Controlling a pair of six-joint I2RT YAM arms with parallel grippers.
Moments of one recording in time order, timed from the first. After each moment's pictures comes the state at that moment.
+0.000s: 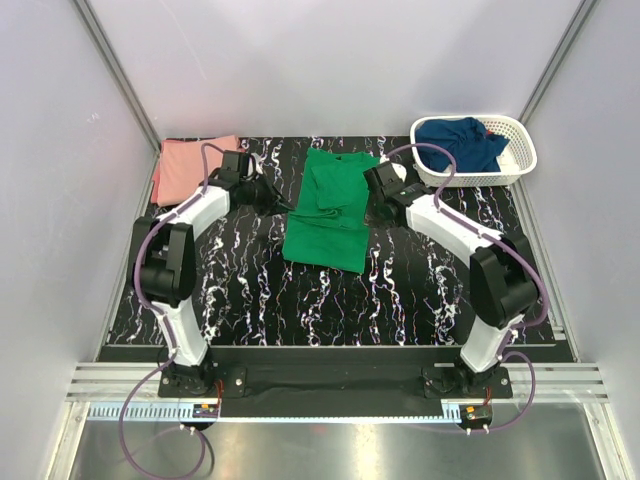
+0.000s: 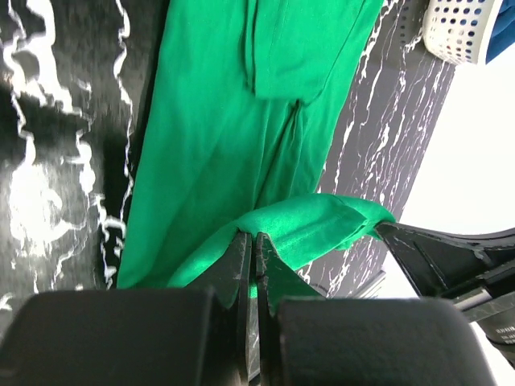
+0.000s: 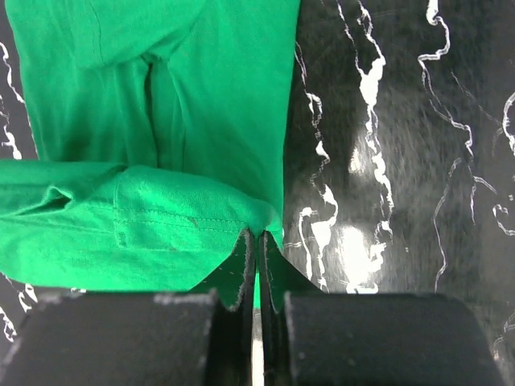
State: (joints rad) left arm -0.20 1.86 1.33 -0.32 0.53 -0.78; right arm 0.52 1.76 1.35 -0.53 0.19 0.64
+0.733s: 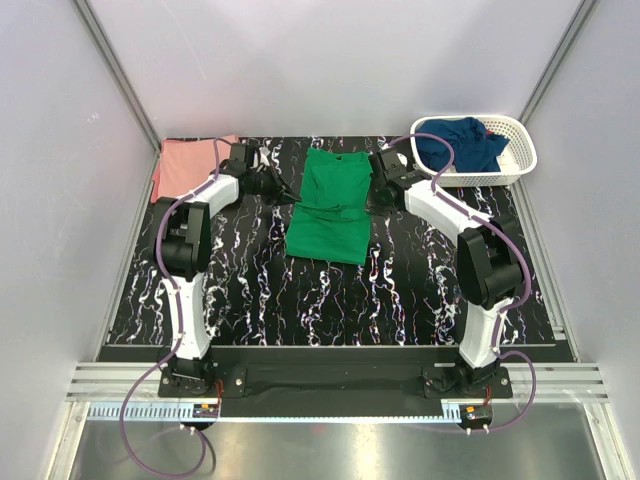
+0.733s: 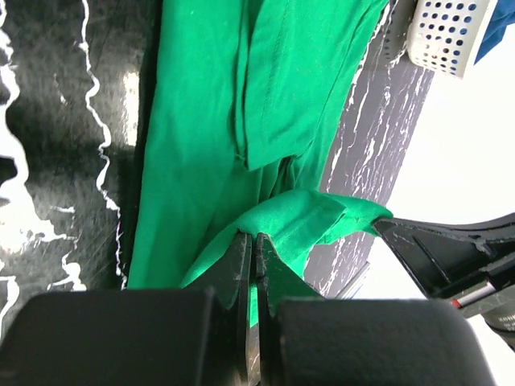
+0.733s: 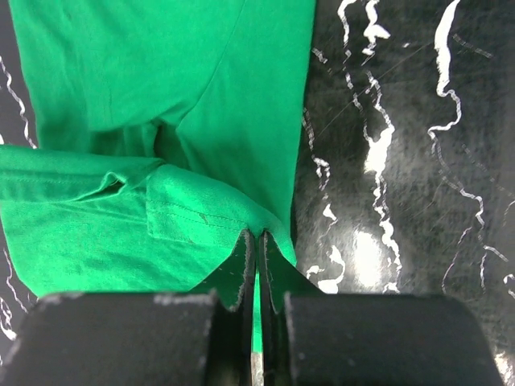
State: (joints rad) left arm -0.17 2.13 1.56 -0.29 0.67 -0.77; right arm 0.45 1.91 1.49 -0.52 0.12 0.60
